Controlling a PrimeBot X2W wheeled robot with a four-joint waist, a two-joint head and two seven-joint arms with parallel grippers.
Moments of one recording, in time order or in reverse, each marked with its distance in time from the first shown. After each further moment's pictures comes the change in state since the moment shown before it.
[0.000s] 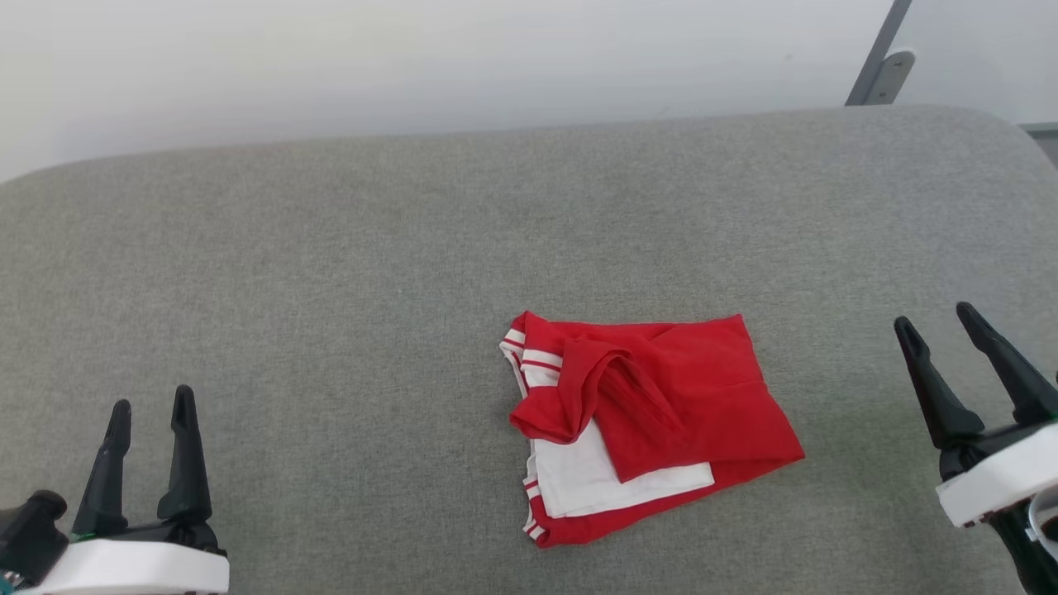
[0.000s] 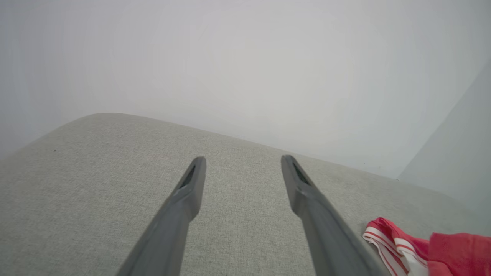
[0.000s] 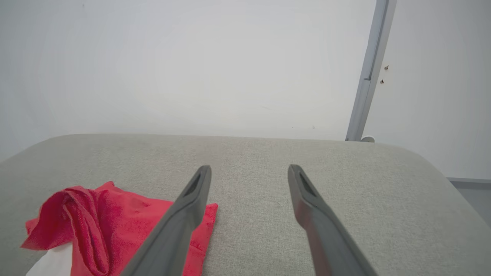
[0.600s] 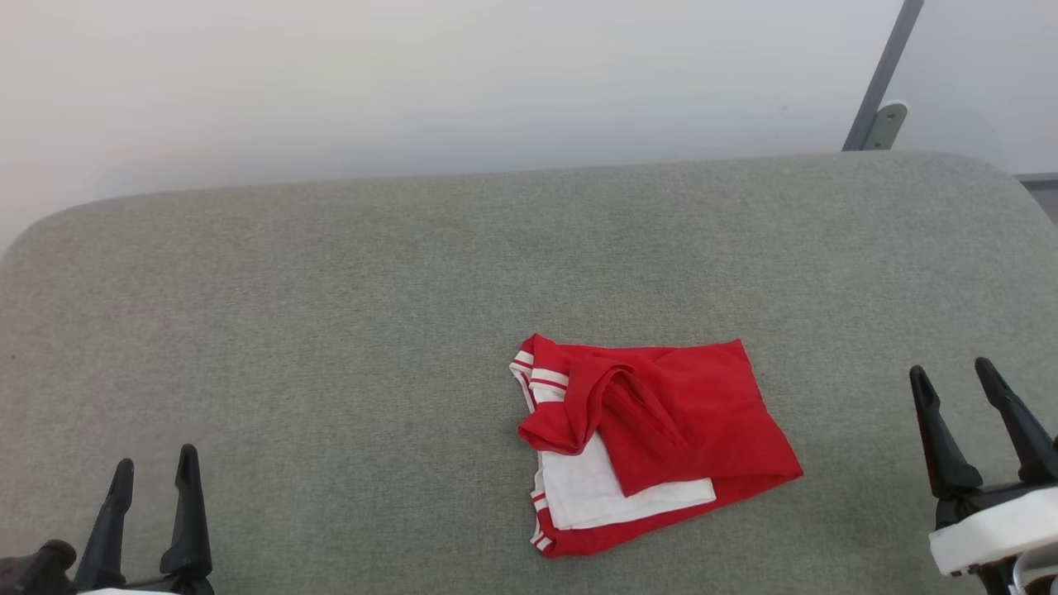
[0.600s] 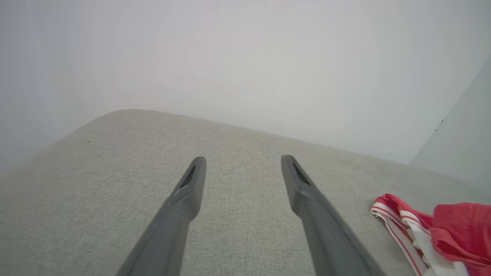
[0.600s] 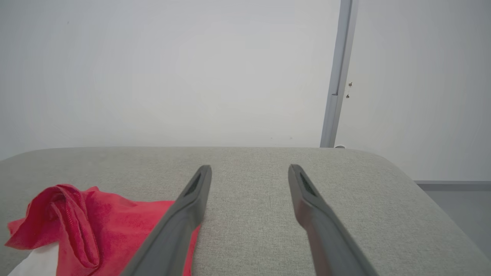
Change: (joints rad) left arm 0.092 0.003 0.009 0.015 0.047 0.000 0.000; right arm 0.105 0.128 -0.119 0.079 -0.184 0.000 -0.145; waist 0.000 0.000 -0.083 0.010
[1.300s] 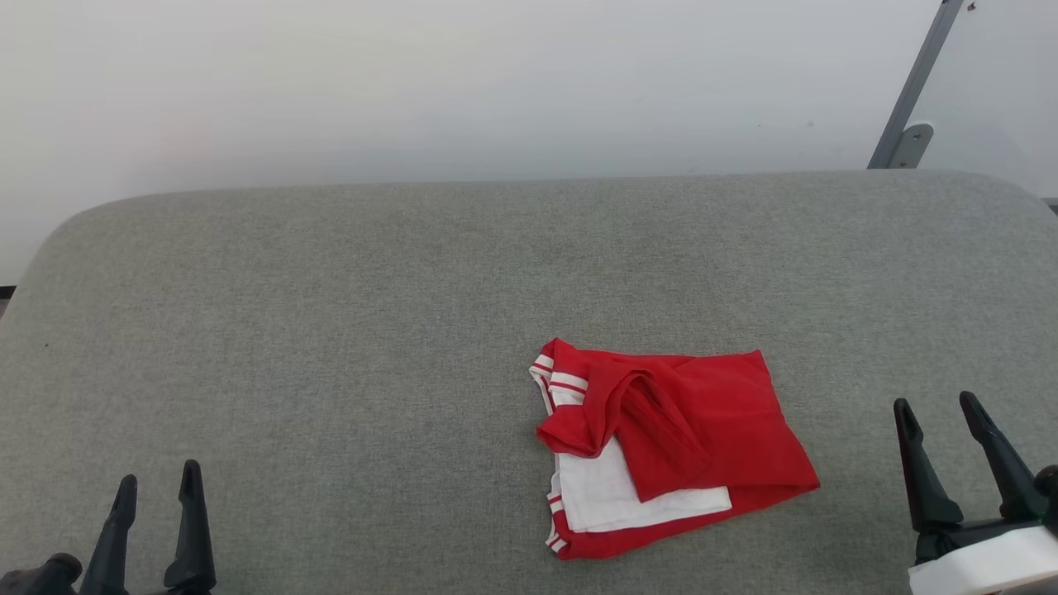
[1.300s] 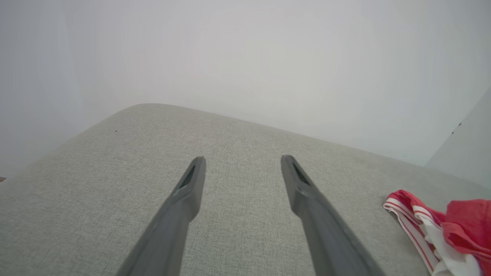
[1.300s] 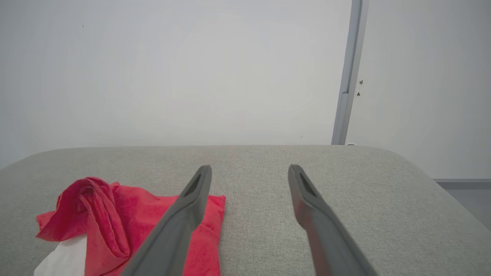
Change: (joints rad) left arm 0.026 -0.018 0.015 0.013 0.014 0.000 0.000; right arm 0.100 0.103 -0.062 -0.072 -0.089 0.000 -0.001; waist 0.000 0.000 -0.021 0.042
